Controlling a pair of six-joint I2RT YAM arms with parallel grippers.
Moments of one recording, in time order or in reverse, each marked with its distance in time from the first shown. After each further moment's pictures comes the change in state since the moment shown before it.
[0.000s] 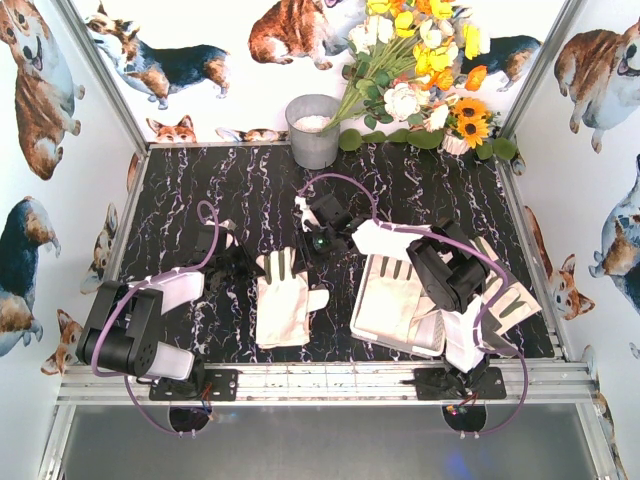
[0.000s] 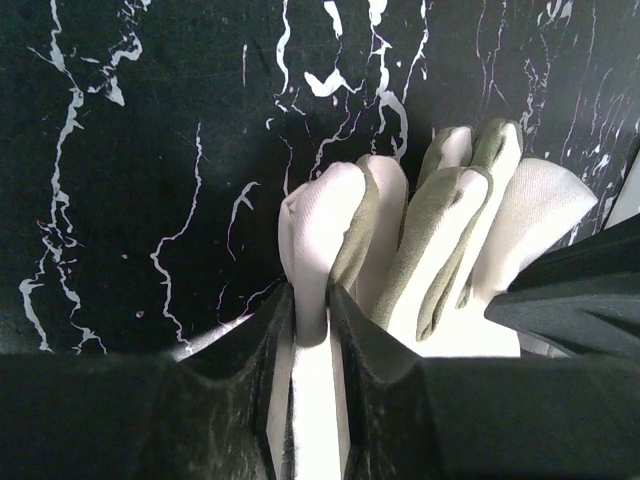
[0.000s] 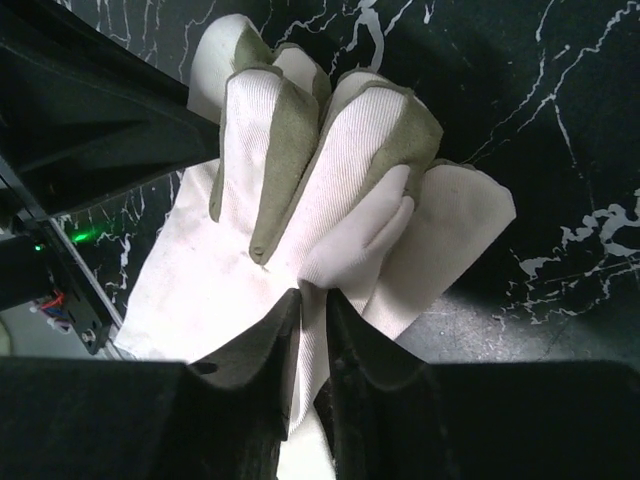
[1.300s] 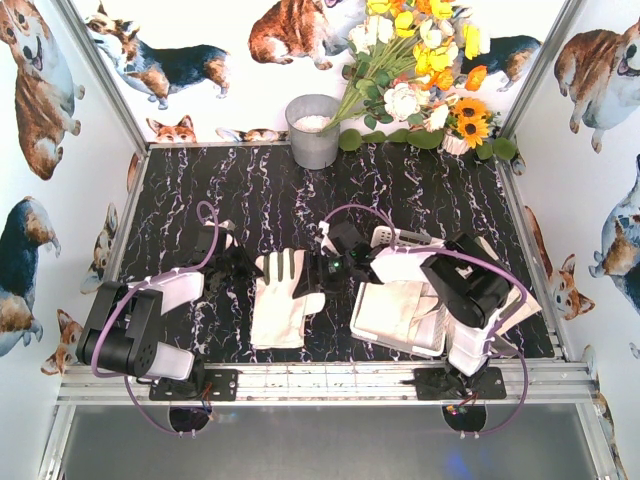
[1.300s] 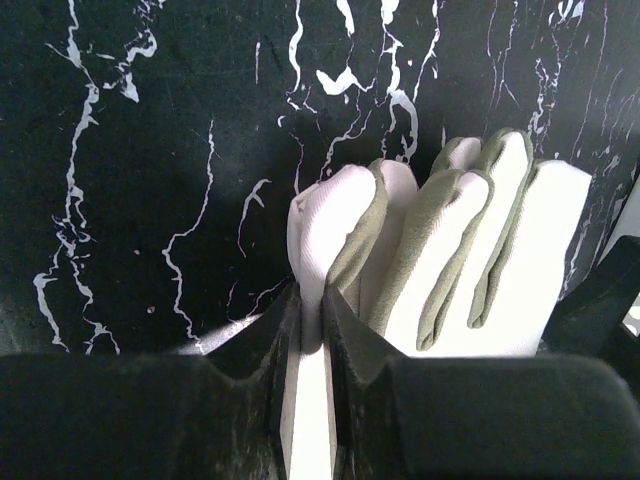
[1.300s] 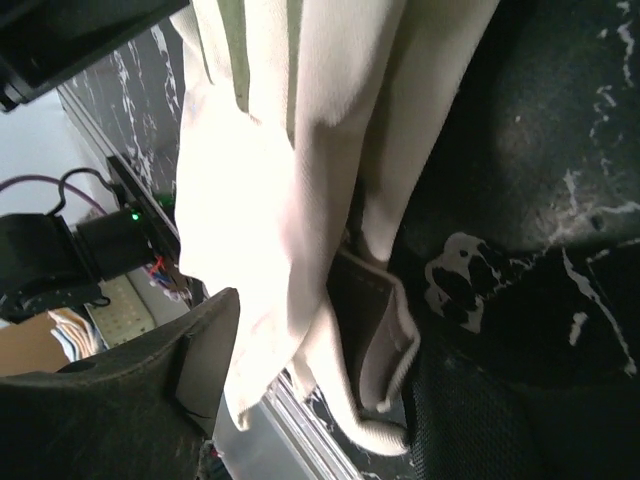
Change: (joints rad) left arm 0.004 -0.002 -0.002 -0.011 -0.014 0.010; right arm 0.023 -0.169 -0.381 0.256 -0.066 0.373
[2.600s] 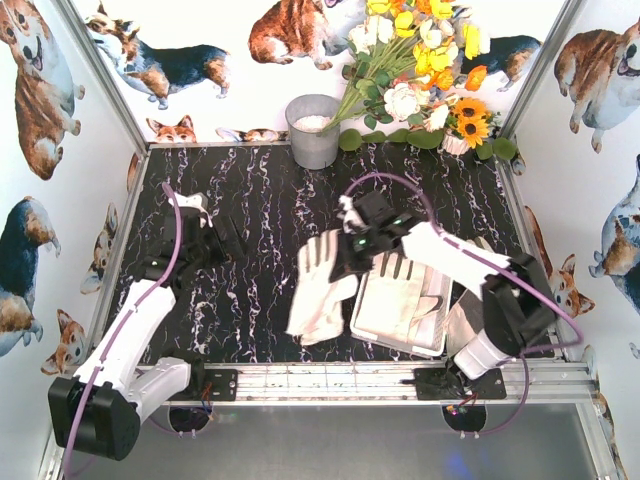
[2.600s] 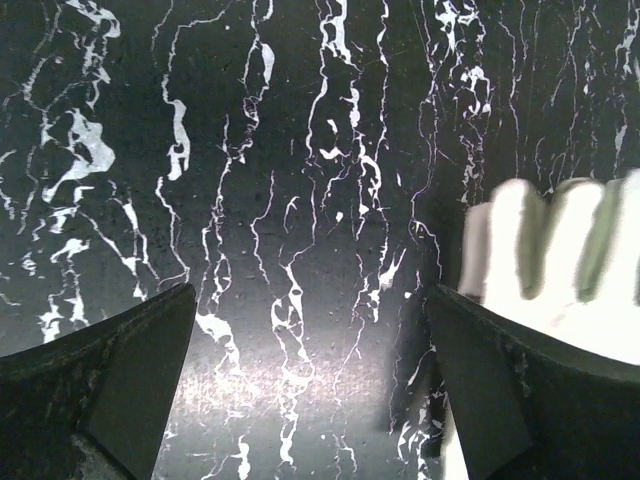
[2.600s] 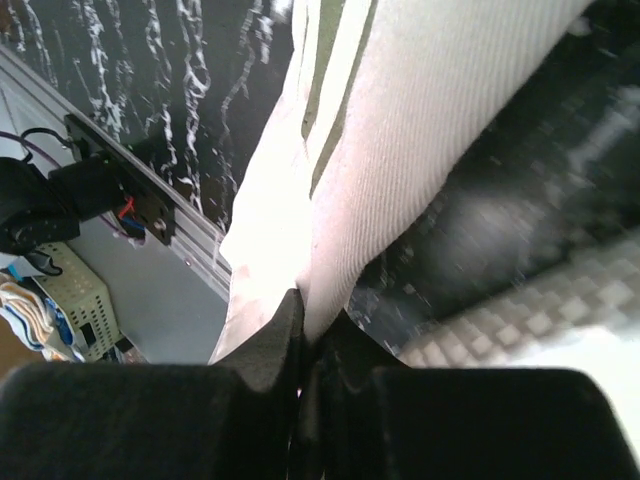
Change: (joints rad) left arm 0.019 -0.441 0.254 -0.542 -0.225 0.162; right arm -0.117 -0.250 0.200 -0.634 0.051 -0.257
